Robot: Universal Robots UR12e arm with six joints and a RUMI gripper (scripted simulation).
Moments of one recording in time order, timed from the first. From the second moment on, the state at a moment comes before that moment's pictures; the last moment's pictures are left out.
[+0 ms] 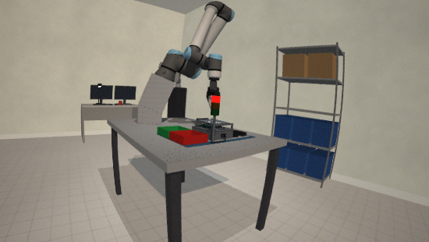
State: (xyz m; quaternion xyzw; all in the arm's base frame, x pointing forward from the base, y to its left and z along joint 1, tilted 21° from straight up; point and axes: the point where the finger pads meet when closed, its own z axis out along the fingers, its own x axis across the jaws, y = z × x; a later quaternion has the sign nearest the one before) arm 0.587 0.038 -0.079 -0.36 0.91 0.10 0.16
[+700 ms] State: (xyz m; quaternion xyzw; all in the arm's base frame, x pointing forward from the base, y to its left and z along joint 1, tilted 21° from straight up) arm 0.587 0.038 -0.079 -0.01 0.98 0.14 0.11
